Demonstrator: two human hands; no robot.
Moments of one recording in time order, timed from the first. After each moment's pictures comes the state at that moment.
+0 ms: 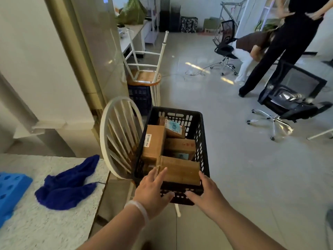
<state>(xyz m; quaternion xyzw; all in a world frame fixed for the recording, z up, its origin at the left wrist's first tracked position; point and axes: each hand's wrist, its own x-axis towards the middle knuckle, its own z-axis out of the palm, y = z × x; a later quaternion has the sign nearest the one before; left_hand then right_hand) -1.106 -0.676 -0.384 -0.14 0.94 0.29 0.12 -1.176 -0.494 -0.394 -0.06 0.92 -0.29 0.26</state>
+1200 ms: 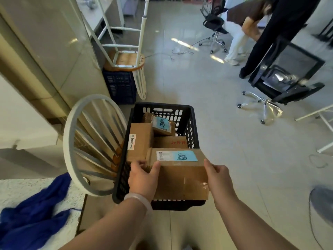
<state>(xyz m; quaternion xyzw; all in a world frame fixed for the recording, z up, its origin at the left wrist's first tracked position) -1.241 -0.691 -0.404 -0.43 0.73 0.54 0.00 -1.295 -0.509 -0.389 0.23 0.81 -0.51 0.17</state>
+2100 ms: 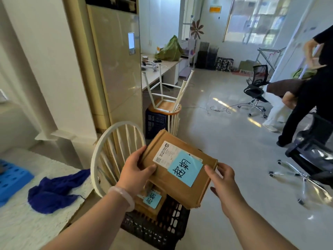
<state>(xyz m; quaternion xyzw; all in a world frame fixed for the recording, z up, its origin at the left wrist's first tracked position) -1.213 -0.634 -0.289 -0.31 0.70 0.61 -0.20 -1.343 -0.423 -0.286 -0.03 0.77 -0.59 0.23</state>
